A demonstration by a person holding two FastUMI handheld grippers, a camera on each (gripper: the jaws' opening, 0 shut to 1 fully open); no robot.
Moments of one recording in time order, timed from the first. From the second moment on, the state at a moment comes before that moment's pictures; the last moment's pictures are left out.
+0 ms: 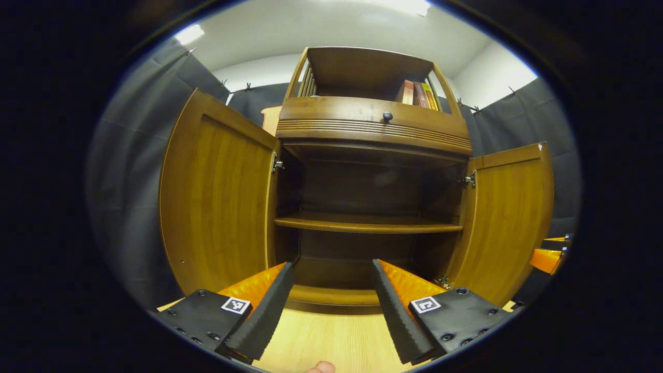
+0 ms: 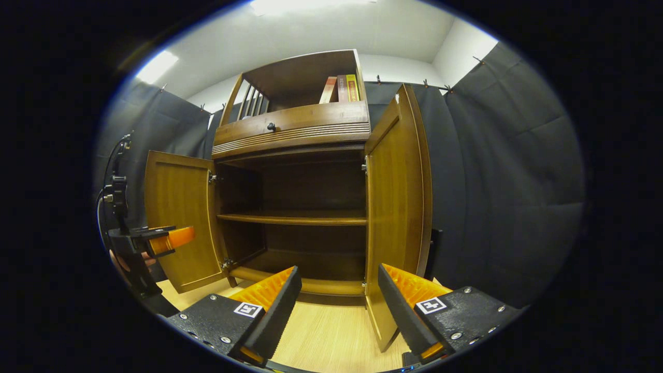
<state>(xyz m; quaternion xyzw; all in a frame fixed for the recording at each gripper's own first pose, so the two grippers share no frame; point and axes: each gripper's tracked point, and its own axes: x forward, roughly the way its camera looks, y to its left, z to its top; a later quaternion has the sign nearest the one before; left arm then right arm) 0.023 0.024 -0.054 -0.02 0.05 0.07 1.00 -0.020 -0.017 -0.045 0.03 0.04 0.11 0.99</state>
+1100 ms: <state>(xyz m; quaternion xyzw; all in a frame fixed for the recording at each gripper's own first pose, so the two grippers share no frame) 0.035 0.023 -0.048 -0.01 0.04 0.06 1.00 -0.016 -0.009 -0.052 0.02 0.04 0.10 0.99</state>
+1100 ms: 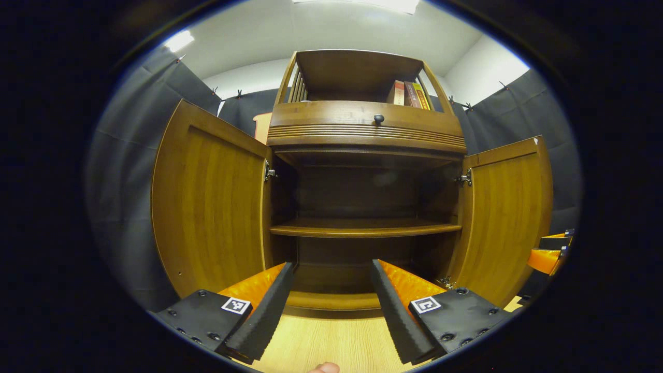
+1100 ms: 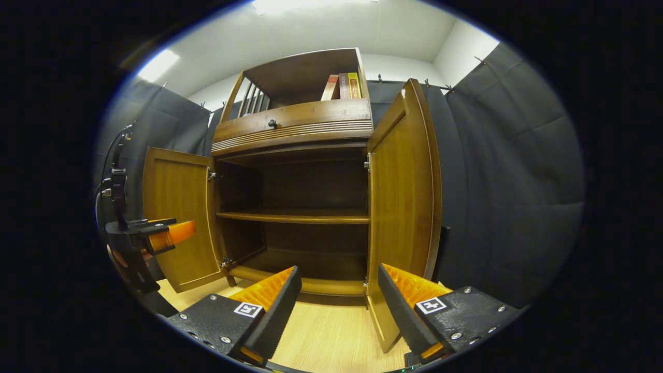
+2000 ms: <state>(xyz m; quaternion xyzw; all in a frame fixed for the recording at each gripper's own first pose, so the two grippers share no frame) 0.028 0.033 -0.044 -0.02 0.03 0.07 1.00 -0.016 0.001 -0.051 0.02 0.04 0.12 0.99</state>
